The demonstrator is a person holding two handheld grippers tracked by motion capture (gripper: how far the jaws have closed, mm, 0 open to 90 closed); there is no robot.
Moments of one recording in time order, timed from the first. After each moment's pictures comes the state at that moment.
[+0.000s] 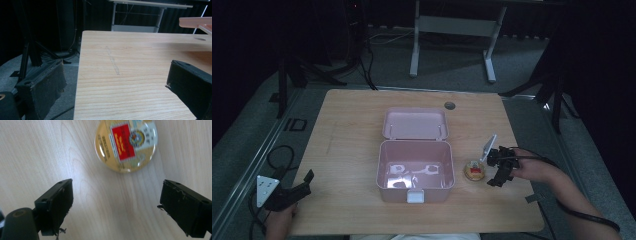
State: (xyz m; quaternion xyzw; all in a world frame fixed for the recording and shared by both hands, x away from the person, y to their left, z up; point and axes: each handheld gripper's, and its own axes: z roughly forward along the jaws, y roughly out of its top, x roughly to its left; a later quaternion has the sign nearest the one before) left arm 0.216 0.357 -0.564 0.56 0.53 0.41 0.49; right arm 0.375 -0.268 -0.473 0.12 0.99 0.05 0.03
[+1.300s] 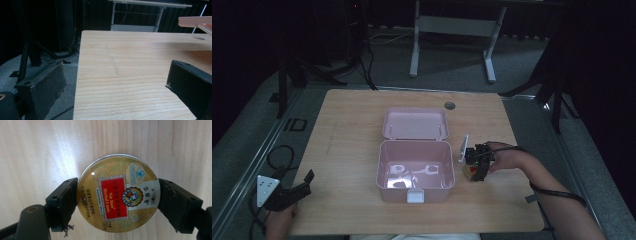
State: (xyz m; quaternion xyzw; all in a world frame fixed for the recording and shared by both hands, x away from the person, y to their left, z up) left arm 0.217 0.356 -0.564 0.56 0.53 0.41 0.49; right arm 0.402 -0.211 -0.500 0.03 1.00 0.01 0.02
